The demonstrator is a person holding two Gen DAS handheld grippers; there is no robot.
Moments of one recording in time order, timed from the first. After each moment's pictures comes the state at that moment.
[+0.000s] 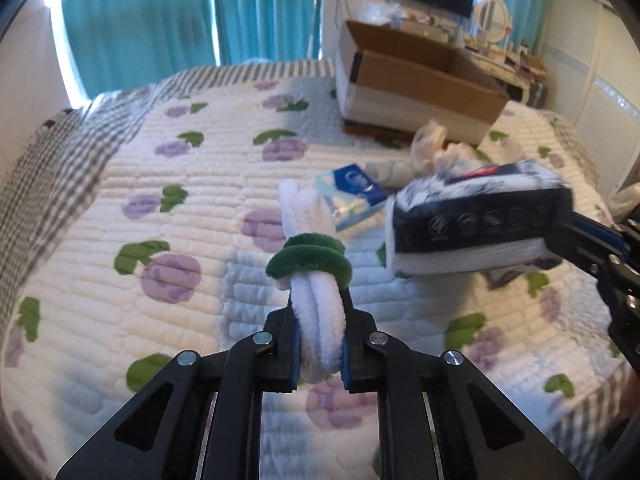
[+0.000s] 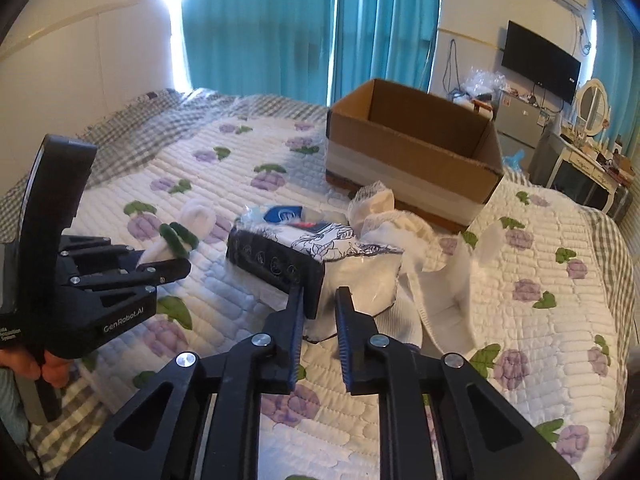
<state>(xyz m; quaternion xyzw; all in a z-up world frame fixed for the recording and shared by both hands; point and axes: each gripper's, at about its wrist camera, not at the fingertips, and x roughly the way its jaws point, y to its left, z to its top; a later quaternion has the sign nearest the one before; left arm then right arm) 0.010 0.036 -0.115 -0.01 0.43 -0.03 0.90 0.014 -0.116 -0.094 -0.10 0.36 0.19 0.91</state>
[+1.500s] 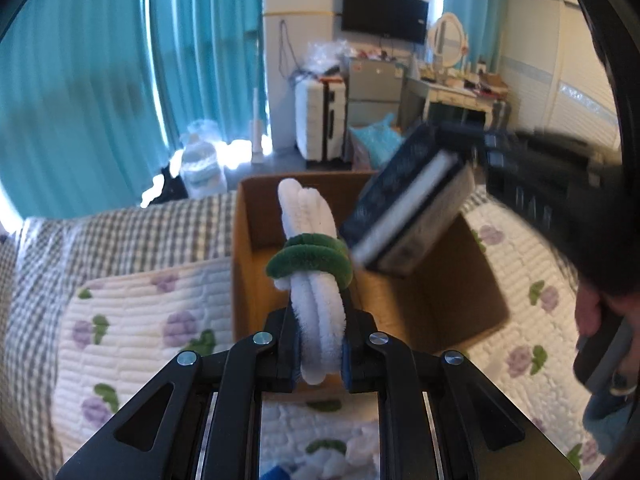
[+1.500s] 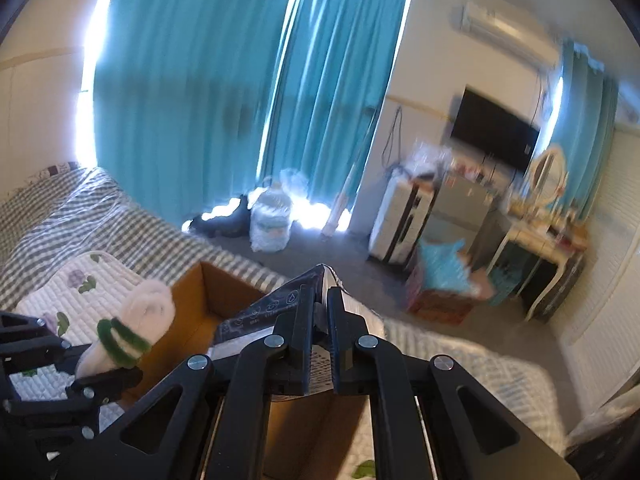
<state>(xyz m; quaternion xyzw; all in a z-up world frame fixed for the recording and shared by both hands) 0.252 -0.042 -0.031 0.02 0.37 -0.10 0.92 0.302 -0.157 0.024 -0.14 0.25 0.11 0.95</state>
